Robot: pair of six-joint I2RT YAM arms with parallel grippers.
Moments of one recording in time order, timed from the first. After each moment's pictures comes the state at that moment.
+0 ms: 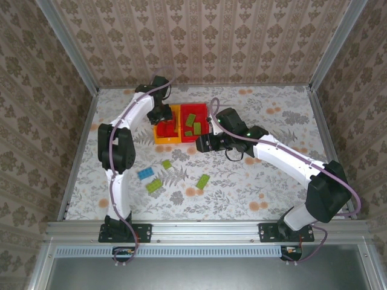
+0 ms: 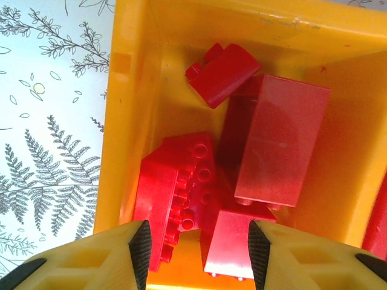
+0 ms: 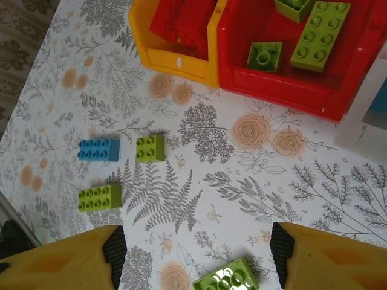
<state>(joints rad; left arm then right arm) -0.36 2.14 1.94 -1.07 -0.05 -0.51 0.63 1.51 1.19 -0.48 -0.23 0.41</state>
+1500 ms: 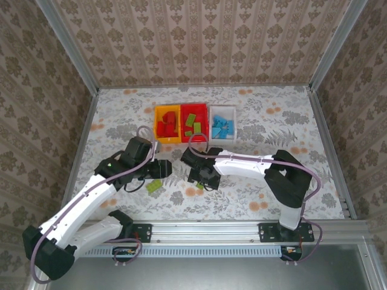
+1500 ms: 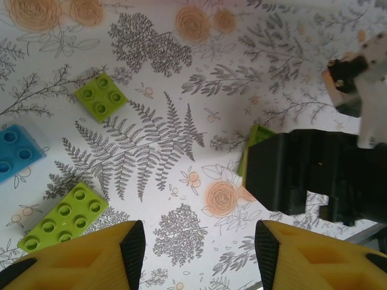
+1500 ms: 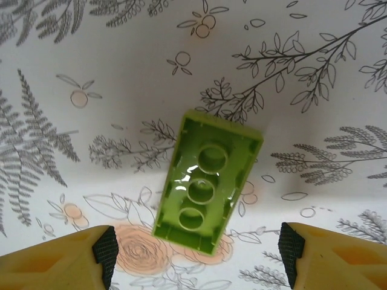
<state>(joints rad) -0.63 0.92 0.83 -0.83 0.17 -0.54 0.96 1.83 1.24 -0.78 0.05 1.28</state>
